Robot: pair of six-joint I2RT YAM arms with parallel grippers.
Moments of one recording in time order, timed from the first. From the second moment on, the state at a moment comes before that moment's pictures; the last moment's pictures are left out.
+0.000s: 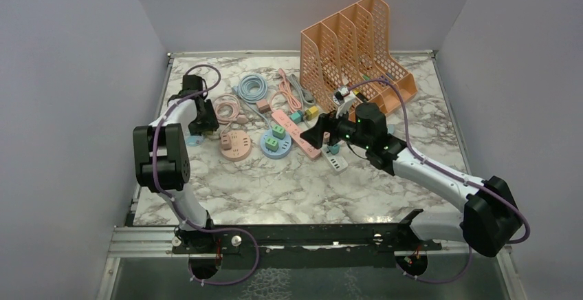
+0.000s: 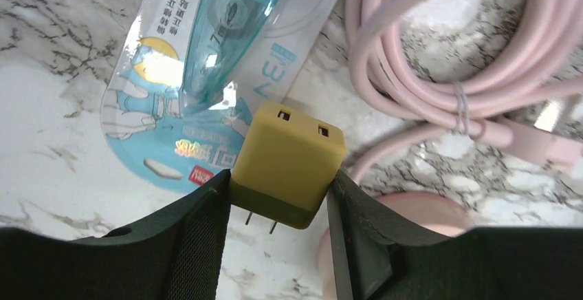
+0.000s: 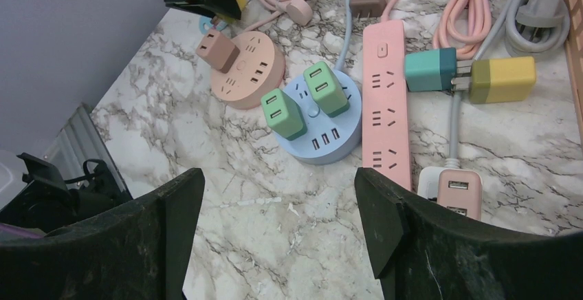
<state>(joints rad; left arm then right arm) 0.09 1.80 1.20 -0.56 -0.08 -0.28 0.66 1.25 0.76 0.20 -0.27 0.38</state>
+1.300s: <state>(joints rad) -0.45 1.27 1.09 -0.28 0.57 0.16 0.65 1.38 1.17 -0.24 -0.25 0.79</state>
